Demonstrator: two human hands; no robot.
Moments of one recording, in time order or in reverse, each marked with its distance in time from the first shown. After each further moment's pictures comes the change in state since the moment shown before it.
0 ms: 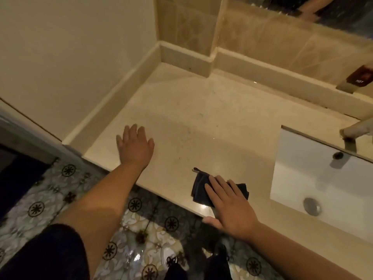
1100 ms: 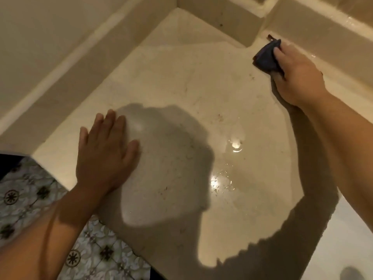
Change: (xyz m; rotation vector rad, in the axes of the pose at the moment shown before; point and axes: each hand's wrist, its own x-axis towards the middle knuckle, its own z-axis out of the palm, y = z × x) left_hand 0.015 0.009 0.003 0.007 0.067 -0.056; right_hand 0.317 0.290 -0.082 0.051 0.292 0.042
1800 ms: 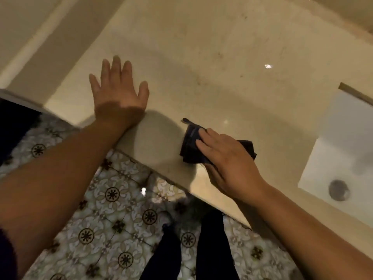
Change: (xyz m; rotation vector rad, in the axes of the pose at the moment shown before) left_hand 0.003 -0.011 0.014 0.000 0.018 0.043; right_hand -0.266 -0.264 -0.004 0.314 -0.204 -0.126
